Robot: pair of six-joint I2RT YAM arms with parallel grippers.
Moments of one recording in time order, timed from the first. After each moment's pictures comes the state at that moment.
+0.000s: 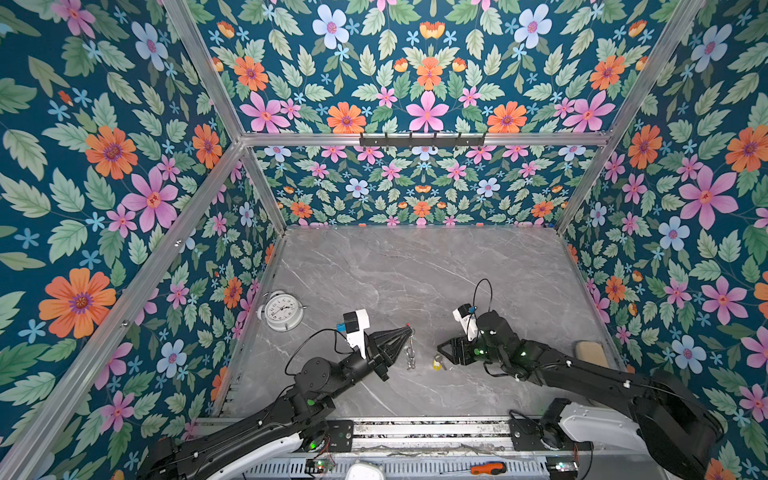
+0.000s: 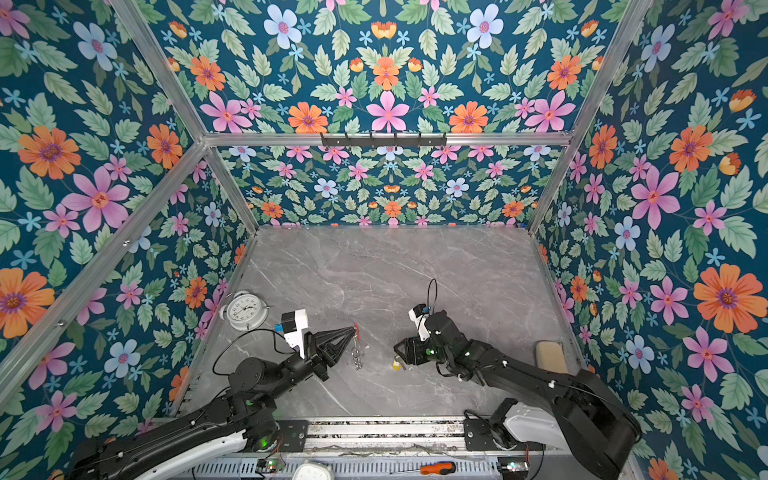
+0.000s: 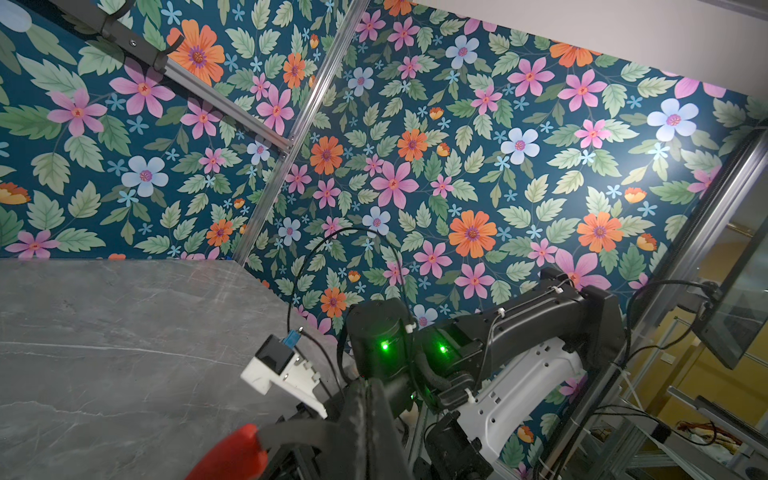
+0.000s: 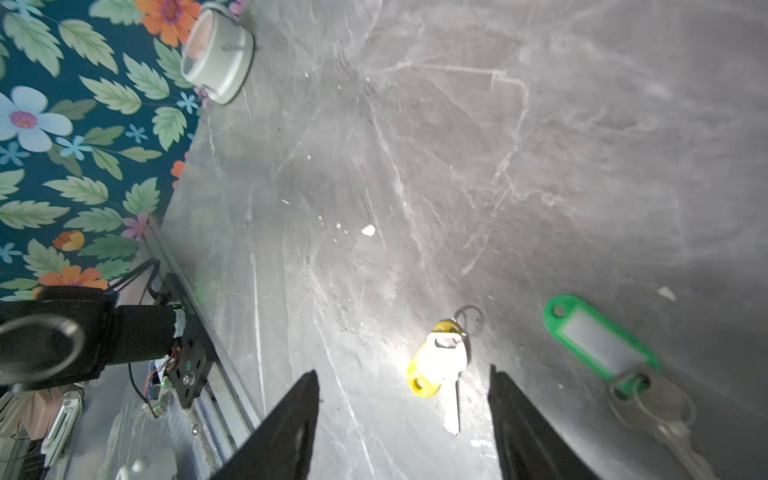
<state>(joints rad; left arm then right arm) -1.05 0.57 0.24 0.66 0.04 -0.55 0.76 1.11 0.48 -0.03 -0.25 0.57</state>
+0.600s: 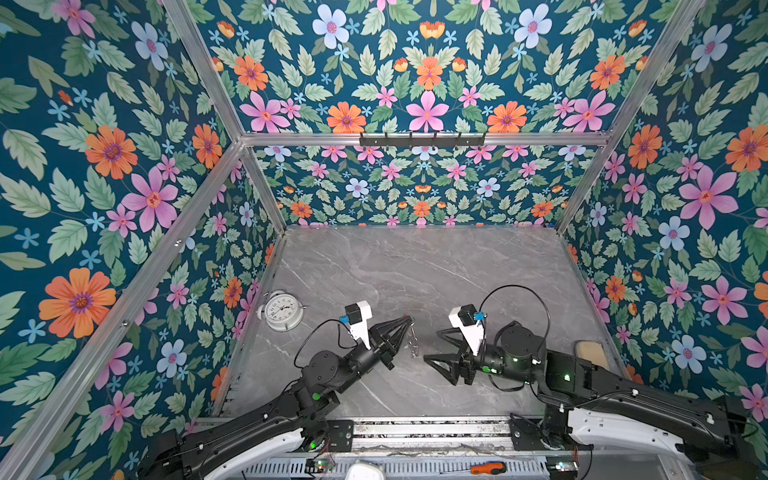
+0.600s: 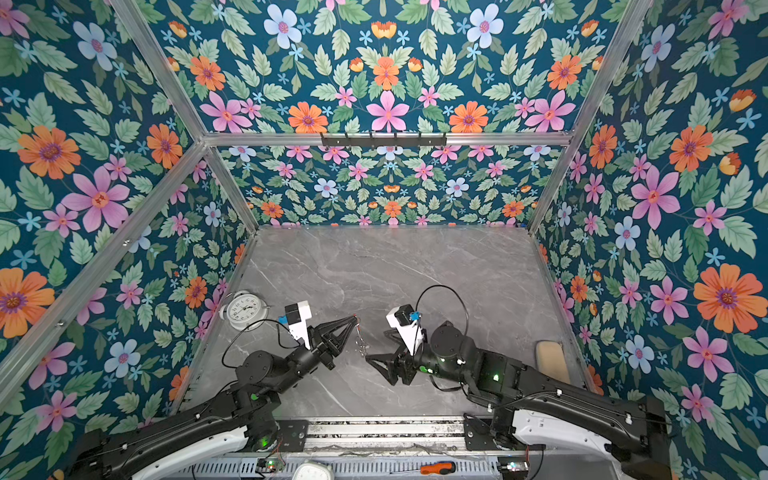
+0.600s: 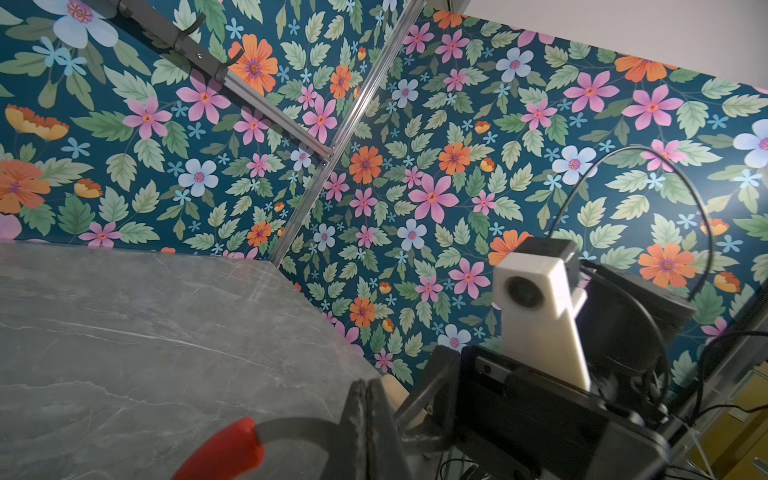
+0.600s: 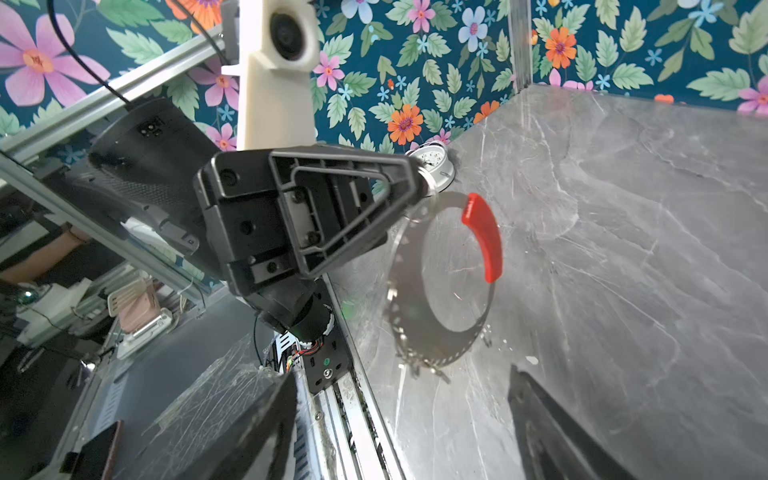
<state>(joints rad) -1.05 0.65 0.29 0.65 -0.09 -0.57 1.16 0.89 0.76 -0.14 -0.02 0.35</state>
